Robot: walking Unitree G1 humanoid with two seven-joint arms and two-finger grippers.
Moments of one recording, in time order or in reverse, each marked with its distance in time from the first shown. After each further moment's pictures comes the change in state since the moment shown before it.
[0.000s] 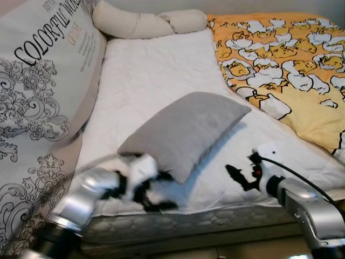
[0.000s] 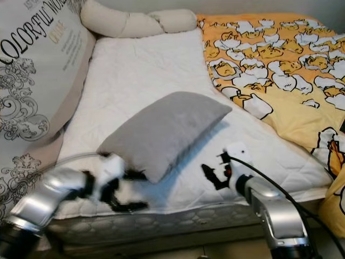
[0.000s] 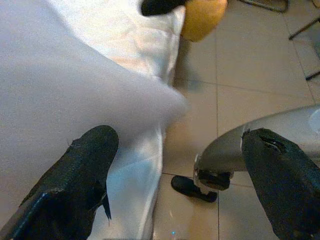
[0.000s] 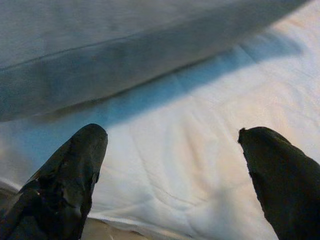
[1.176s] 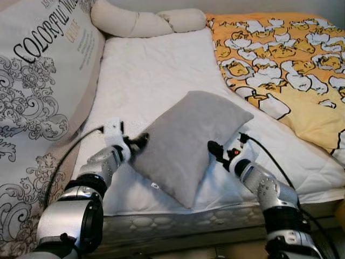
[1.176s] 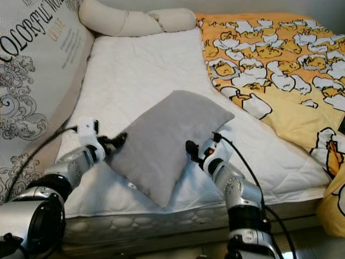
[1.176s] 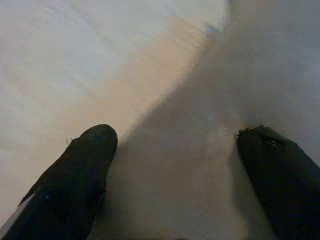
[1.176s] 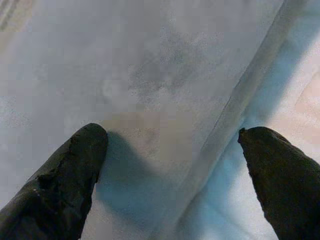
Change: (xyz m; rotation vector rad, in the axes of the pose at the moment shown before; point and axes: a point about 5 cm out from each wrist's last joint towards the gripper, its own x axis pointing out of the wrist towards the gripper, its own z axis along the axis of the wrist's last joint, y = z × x) left arm 0.016 0.096 -0.033 -0.773 -0.229 0.848; right arm 0.074 0.033 0.012 0.685 -0.089 0.019
